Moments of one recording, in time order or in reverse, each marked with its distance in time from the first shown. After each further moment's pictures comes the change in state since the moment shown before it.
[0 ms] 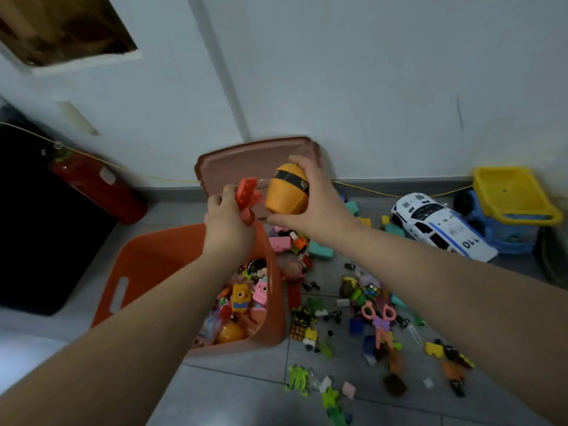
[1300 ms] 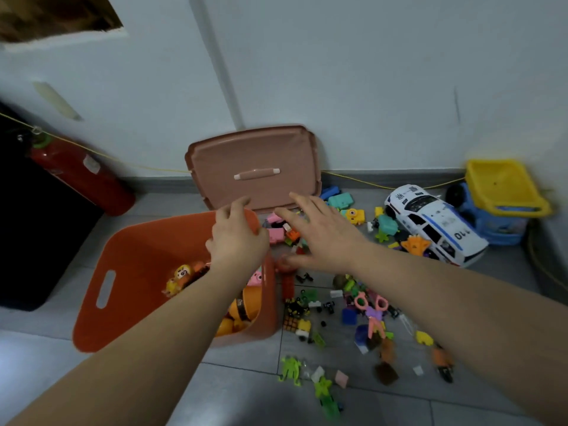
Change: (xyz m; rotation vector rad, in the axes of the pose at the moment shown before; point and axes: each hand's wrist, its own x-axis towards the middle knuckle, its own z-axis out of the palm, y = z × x) left_hand -0.033 -0.001 0.022 0.059 -0.103 -0.117; right_hand -0.036 0.045 0.003 -0.909 -0.366 -0.228
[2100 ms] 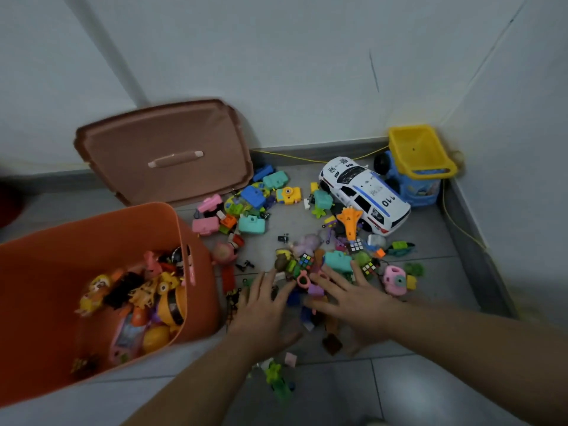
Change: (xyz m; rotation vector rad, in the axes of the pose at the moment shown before) left_hand -0.104 -0.030 0.161 0.474 -0.687 0.636; right_hand -0.193 0.070 0.095 -0.155 -0.688 -0.035
